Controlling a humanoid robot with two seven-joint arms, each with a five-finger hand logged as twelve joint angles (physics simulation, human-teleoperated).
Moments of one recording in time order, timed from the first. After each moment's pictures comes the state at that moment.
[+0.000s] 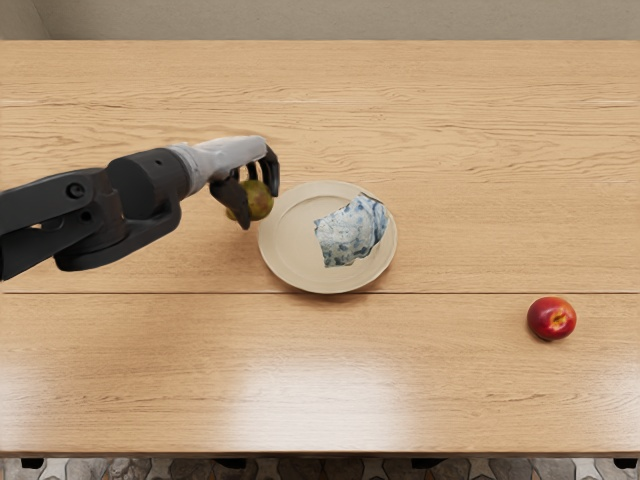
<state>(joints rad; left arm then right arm) -1.12 0.54 -0.33 -1.61 1.23 -0.10 0.61 -0.07 0.00 -0.13 0.09 -0.08 0.14 -0.28</state>
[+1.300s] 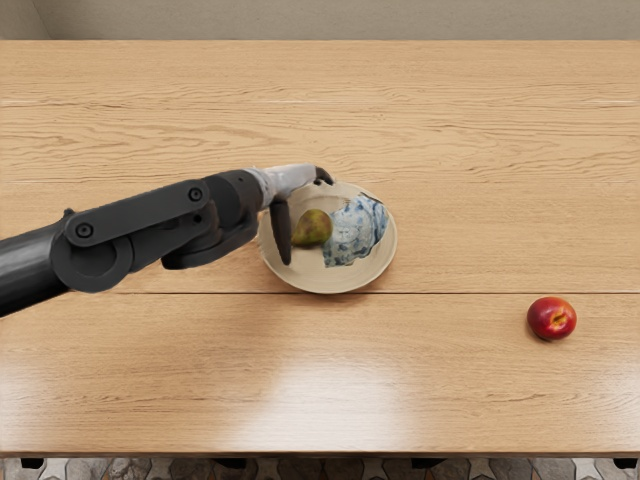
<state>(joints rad) -1.11 0.24 -0.30 -1.26 1.20 -0.09 0.61 -0.07 0.00 -0.13 0.09 -0.08 0.14 -0.28</state>
